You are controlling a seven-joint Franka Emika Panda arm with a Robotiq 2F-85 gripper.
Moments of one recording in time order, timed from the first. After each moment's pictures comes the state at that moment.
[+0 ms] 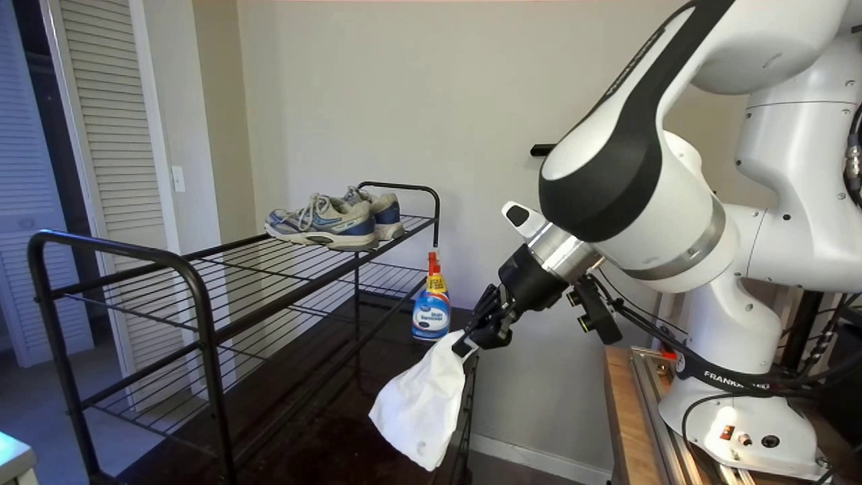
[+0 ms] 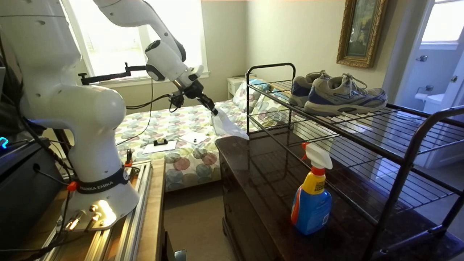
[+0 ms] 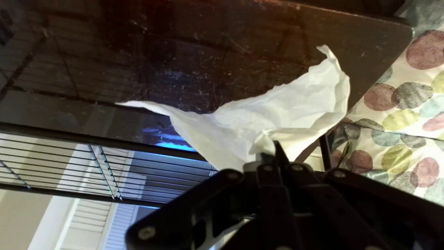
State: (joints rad) arm 1.11 -0.03 -0.12 -2.55 1.90 3.65 -1.33
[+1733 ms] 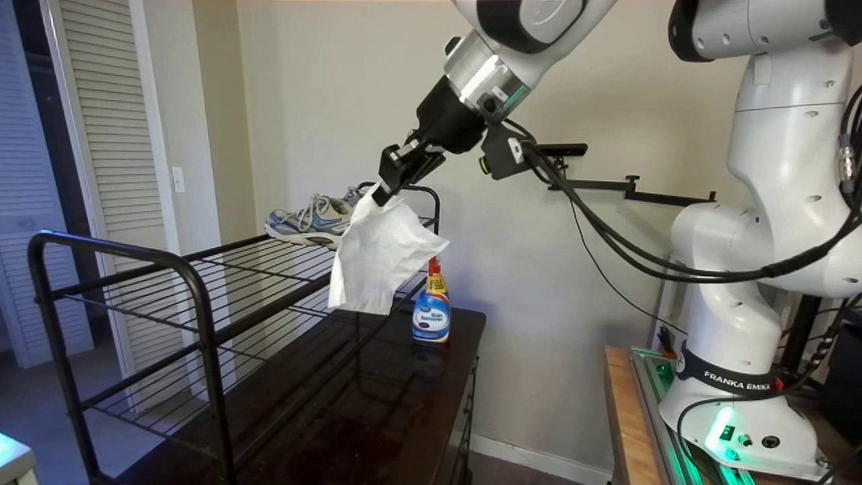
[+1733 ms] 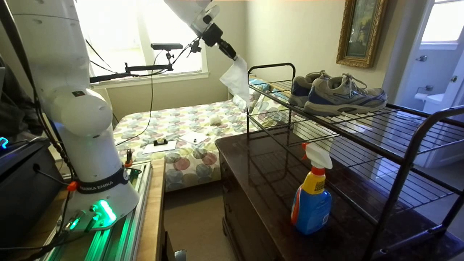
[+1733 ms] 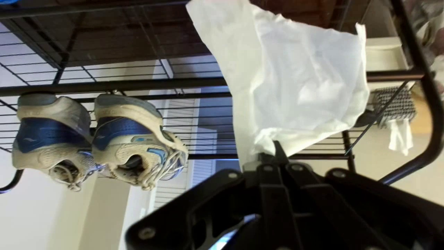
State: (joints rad) arm 0.61 0.10 0.20 -1.80 2.28 4.06 -1.83
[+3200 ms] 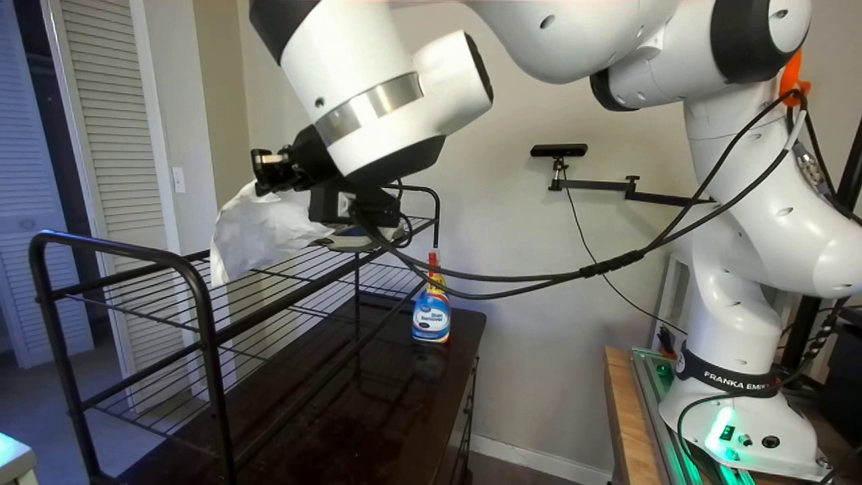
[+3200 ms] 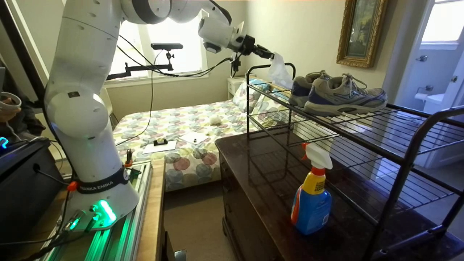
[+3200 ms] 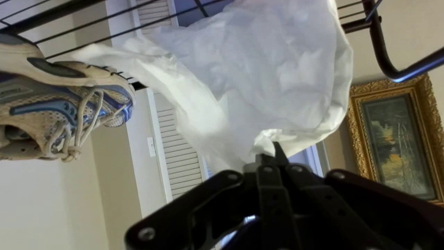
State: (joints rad) arm 0.52 0.48 0.27 -1.57 1.55 4.00 -1.07
